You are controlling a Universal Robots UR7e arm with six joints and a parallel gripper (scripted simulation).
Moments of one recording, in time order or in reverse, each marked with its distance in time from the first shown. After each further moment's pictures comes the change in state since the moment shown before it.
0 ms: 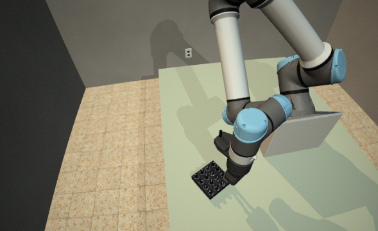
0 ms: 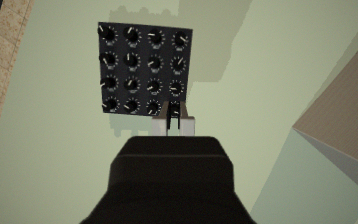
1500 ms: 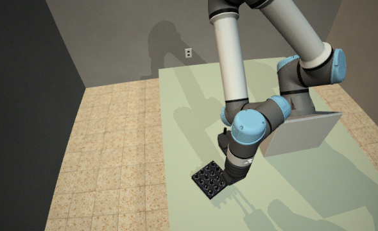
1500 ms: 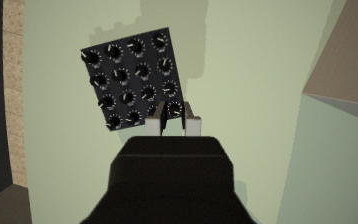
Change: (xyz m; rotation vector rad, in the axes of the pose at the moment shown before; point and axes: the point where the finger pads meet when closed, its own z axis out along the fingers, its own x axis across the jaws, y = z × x) arm 0.000 0.000 0.000 0.001 0.002 0.291
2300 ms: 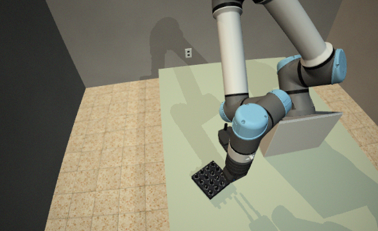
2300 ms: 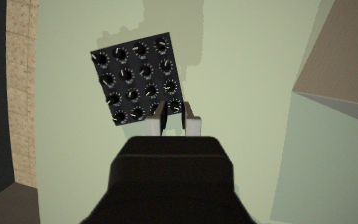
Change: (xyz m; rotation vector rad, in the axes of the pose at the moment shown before) arm 0.000 0.000 -0.019 0.000 -0.001 0.000
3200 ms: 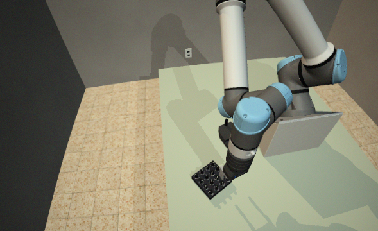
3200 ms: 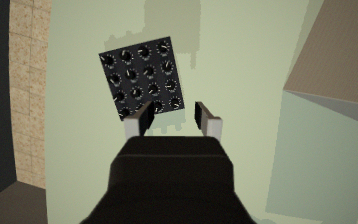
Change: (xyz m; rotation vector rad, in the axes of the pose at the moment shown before) arm 0.000 0.000 -0.020 0.000 0.001 0.000
